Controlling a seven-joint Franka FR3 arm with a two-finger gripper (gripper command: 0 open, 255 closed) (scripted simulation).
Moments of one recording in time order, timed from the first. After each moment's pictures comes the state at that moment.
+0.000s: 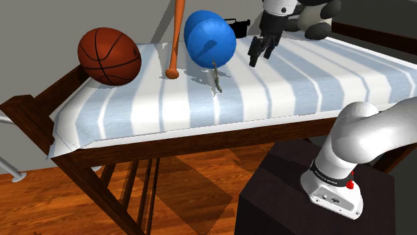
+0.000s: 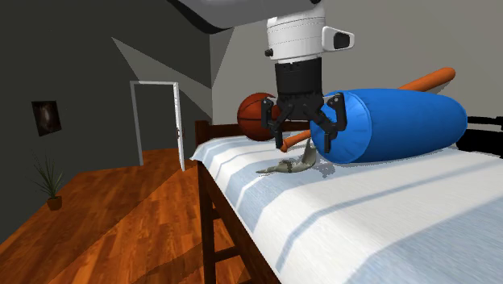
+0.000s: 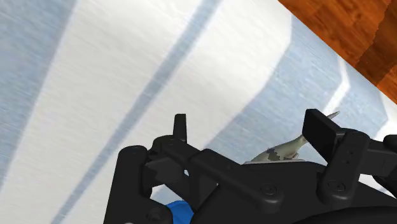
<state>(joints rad) 0.01 -0.81 0.05 -2.29 -0.04 1.71 0.14</state>
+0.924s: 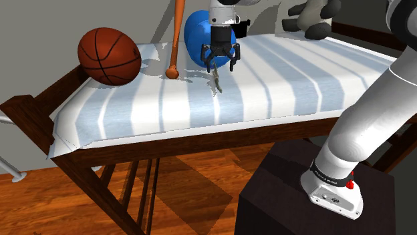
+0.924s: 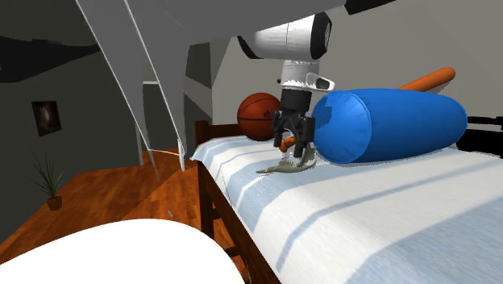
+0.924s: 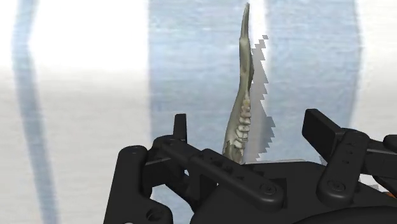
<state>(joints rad) -0.10 -0.20 0.16 -1.85 0.15 1.62 0.75</state>
